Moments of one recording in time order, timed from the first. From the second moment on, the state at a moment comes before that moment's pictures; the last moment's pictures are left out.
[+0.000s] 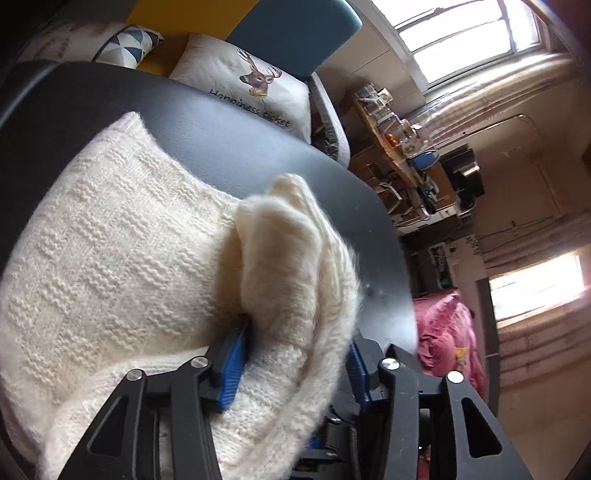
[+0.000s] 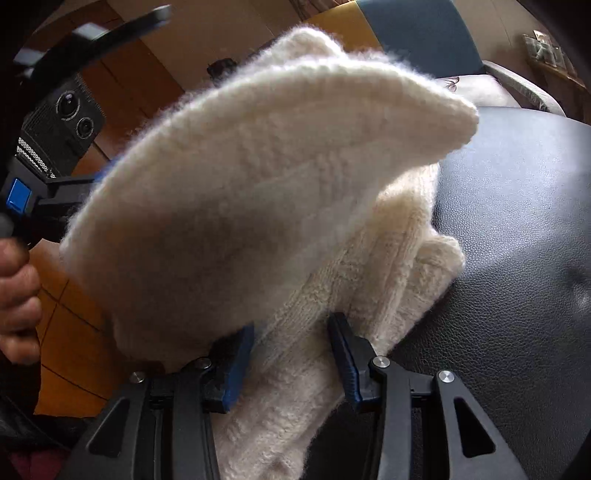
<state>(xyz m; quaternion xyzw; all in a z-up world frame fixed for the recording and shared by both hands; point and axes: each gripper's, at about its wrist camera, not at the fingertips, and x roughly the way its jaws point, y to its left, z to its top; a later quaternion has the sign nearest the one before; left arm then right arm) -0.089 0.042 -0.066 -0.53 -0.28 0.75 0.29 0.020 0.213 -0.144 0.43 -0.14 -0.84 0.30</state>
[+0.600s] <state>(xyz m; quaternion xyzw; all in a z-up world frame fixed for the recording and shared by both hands) -0.035 -0.117 -0.070 -0.41 -0.24 0.85 0.23 0.068 0.215 -0.025 0.38 -0.15 -0.83 0.37</state>
